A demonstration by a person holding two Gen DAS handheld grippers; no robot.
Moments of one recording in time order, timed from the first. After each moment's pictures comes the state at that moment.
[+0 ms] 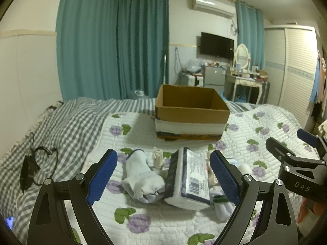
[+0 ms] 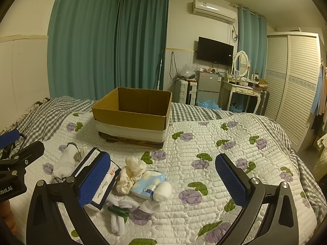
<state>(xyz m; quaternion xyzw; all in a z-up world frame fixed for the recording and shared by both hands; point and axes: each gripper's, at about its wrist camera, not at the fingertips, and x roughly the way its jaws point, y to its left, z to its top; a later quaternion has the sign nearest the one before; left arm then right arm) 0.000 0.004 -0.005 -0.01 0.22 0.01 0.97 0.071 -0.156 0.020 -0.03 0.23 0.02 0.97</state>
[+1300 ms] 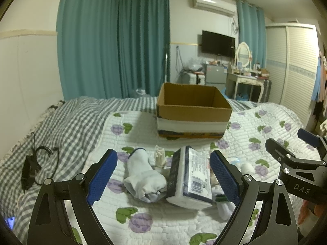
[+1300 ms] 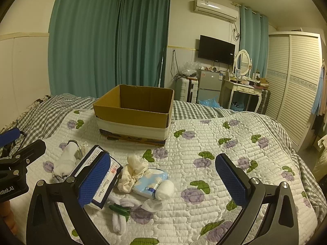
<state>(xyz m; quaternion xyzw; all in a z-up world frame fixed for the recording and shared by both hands) 0.002 0.009 -0.007 -0.01 0.23 0.01 0.97 0.071 -0.153 0.015 -0.03 0.23 0.02 0.97</state>
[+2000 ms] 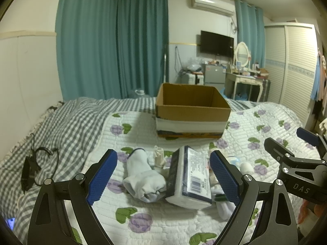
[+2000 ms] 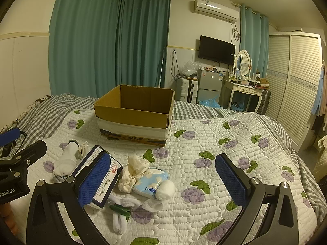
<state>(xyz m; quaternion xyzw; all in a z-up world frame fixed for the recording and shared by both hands) 0.002 0.009 -0.007 -0.01 0.23 0.01 0.97 0.071 -0.153 0.017 -0.03 0.23 0.02 0.97</state>
